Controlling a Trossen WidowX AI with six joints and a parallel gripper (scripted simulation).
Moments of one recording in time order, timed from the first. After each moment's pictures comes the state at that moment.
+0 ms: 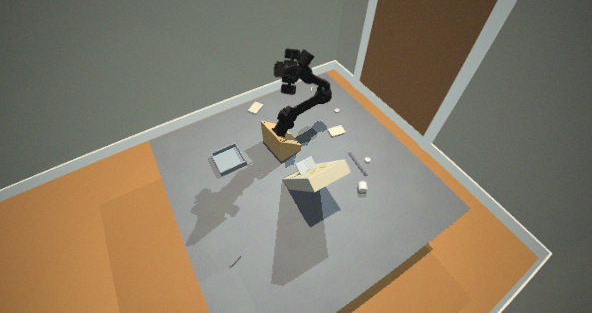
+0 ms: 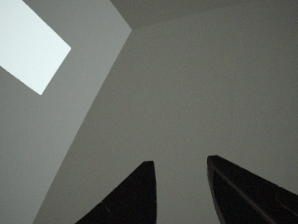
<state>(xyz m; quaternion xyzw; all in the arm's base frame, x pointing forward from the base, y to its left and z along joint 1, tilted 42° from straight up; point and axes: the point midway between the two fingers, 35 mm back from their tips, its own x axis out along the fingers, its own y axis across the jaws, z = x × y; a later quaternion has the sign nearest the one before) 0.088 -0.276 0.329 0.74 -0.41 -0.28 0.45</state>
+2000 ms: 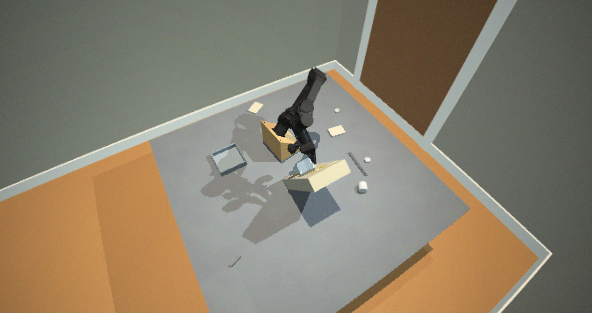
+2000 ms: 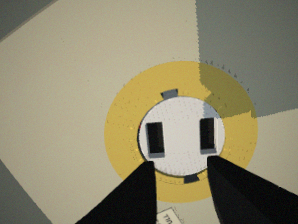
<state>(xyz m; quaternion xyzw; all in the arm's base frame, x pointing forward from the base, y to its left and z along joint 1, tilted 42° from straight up) 0.324 -0.108 0.096 0.93 0.24 -0.20 0.20</state>
